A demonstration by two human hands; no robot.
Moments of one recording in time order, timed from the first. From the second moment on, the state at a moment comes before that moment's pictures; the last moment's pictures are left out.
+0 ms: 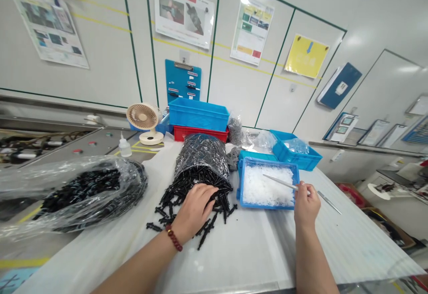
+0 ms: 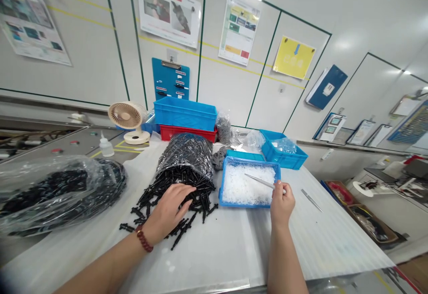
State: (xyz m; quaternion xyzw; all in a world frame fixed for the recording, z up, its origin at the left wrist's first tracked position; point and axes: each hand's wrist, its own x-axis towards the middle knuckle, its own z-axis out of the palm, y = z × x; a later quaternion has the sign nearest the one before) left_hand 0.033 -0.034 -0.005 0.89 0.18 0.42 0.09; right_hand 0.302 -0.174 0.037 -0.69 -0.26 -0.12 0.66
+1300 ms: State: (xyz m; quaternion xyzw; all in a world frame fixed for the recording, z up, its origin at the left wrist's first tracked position) left_hand 0.035 -0.027 -0.011 0.89 0.15 0.42 0.07; right_hand 0.304 -0.159 0.026 -0.72 -0.29 -0.03 0.63
